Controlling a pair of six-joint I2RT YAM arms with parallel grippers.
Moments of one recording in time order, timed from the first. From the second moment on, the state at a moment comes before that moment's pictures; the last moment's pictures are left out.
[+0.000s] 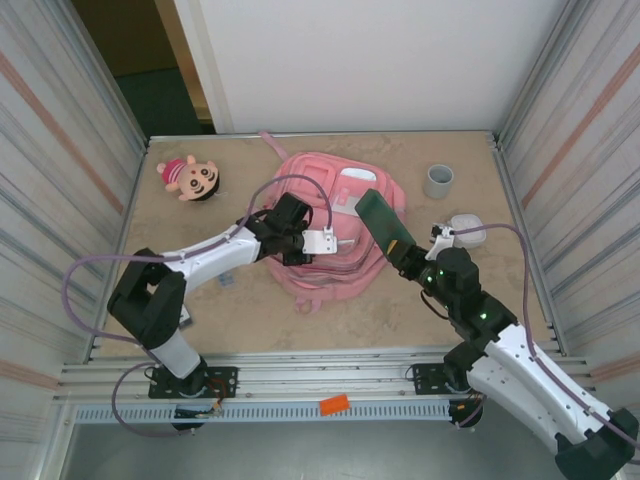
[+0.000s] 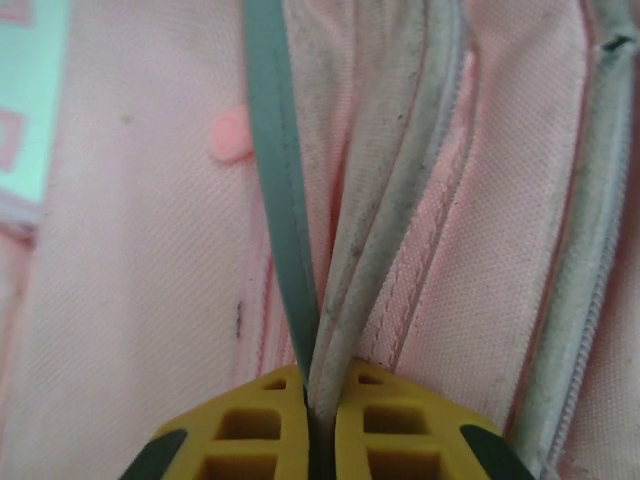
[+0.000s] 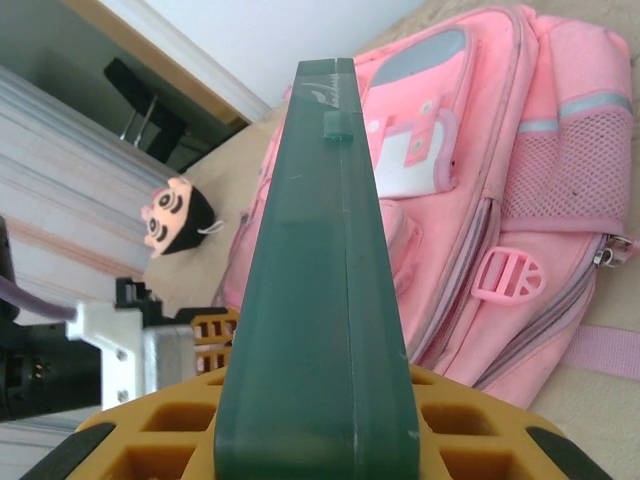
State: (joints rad) left arm -0.69 1.62 1.12 -0.44 0.10 0.90; right arm 0.58 0.58 0.48 -0.22 0.07 0.83
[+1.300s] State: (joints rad) left arm -0.71 1.65 1.68 -0.79 -0.08 0.05; right arm 0.40 0.84 0.53 -0.12 -0.44 1.00
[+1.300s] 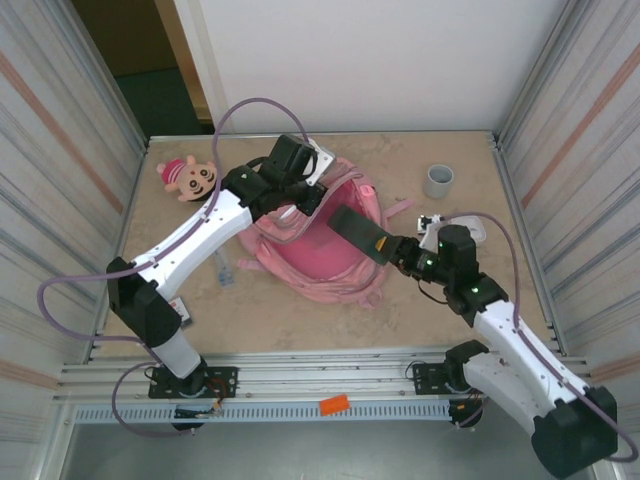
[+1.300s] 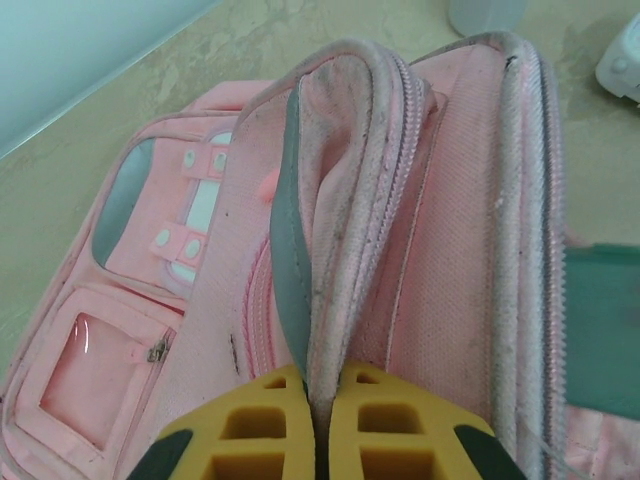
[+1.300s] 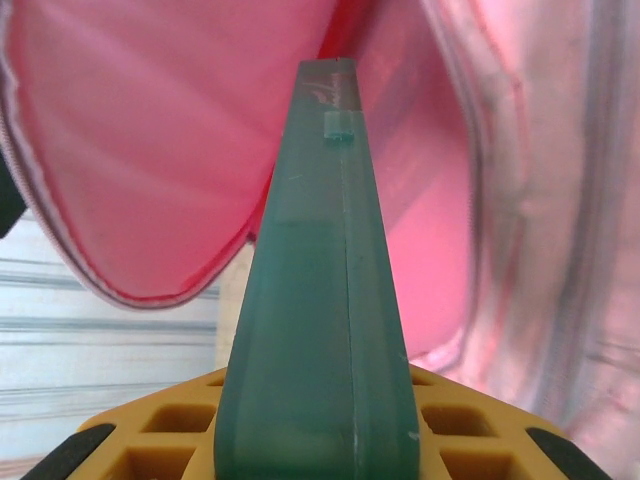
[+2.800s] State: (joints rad) left arm -0.63 1.63 1.63 -0.69 0.05 0.05; right arm 0.80 1.82 0.96 0.36 0.01 1.38
